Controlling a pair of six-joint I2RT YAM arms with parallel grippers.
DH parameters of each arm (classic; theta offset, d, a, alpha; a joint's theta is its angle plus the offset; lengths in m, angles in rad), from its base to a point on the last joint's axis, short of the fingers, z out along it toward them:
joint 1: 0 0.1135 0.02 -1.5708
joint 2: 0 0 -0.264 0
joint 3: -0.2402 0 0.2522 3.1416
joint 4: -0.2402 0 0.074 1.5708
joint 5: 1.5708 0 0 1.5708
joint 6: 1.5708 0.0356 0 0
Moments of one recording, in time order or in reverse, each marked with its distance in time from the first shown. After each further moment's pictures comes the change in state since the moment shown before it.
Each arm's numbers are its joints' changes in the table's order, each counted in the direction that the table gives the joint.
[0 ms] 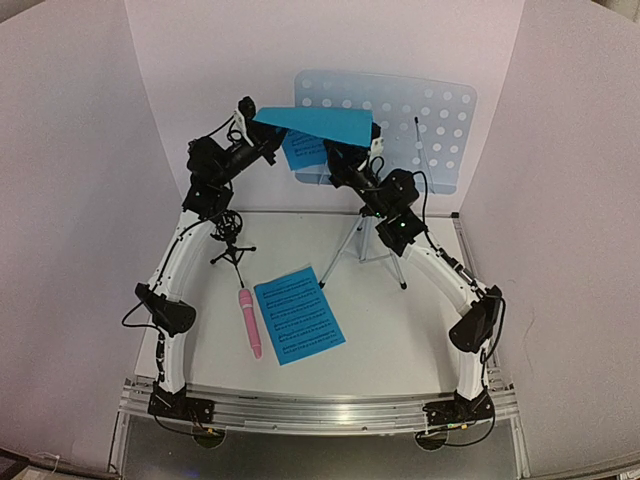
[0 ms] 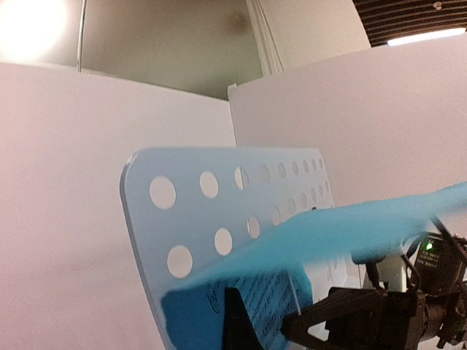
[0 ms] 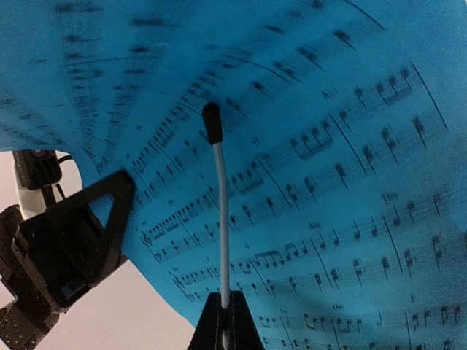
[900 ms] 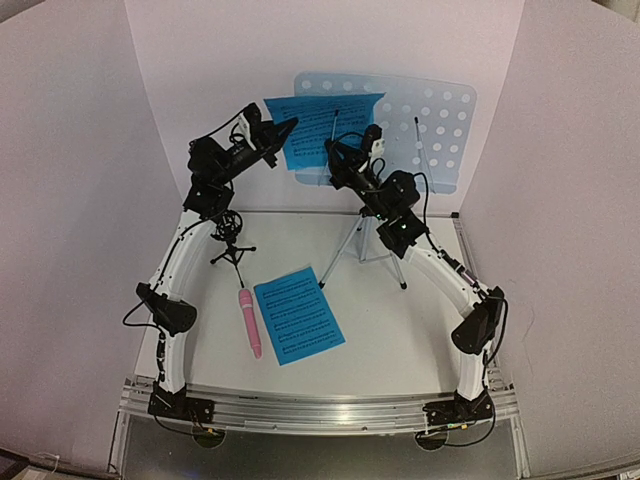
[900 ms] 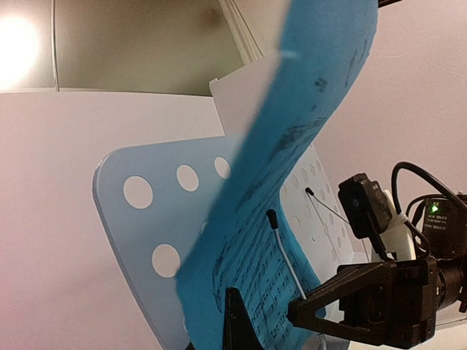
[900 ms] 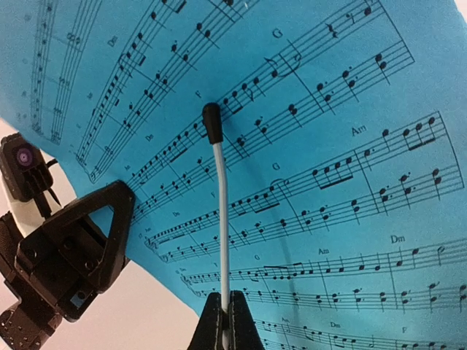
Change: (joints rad) left arm 0.000 0.013 -0.010 -0.018 0.066 0.146; right arm 0.006 -0.027 0.039 0.001 0.023 0.001
